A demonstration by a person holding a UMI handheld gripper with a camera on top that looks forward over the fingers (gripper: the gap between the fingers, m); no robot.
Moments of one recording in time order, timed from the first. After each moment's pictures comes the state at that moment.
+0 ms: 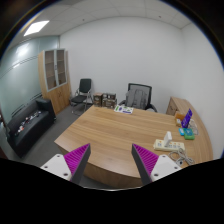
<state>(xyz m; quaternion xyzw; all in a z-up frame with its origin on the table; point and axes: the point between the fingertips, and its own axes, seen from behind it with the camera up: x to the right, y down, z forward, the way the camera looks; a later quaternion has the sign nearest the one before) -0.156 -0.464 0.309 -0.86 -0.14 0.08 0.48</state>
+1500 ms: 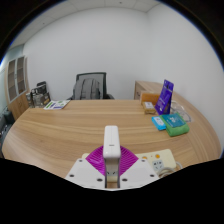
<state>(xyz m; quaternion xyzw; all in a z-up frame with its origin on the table) 0.150 -0.134 0.064 -0.87 0.00 0.00 0.49</state>
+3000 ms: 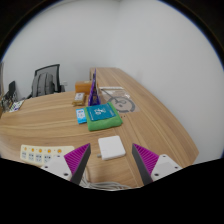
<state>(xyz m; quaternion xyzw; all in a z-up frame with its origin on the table) 0.441 -0.201 0.092 -0.90 0.12 -0.12 0.41</state>
